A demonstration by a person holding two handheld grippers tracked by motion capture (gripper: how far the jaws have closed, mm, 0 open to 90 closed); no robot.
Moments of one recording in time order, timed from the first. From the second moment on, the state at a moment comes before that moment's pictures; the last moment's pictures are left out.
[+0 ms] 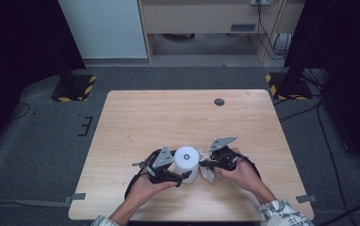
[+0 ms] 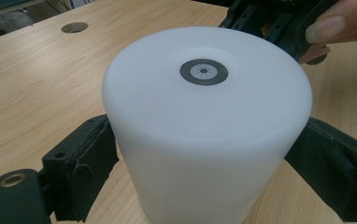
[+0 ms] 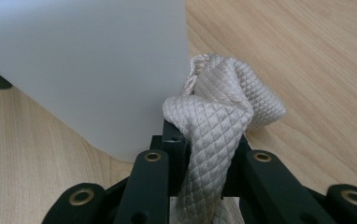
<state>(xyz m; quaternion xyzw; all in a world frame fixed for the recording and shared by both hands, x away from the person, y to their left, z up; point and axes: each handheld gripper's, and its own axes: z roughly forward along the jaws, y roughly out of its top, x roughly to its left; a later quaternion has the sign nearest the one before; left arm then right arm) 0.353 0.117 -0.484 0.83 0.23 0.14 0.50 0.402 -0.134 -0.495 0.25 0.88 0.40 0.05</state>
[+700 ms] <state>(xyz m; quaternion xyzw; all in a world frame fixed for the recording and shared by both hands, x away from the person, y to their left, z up) 0.354 0.118 -0.484 0.83 0.23 0.14 0.49 0.407 -0.127 -0.488 0.20 0.90 0.38 0.08</state>
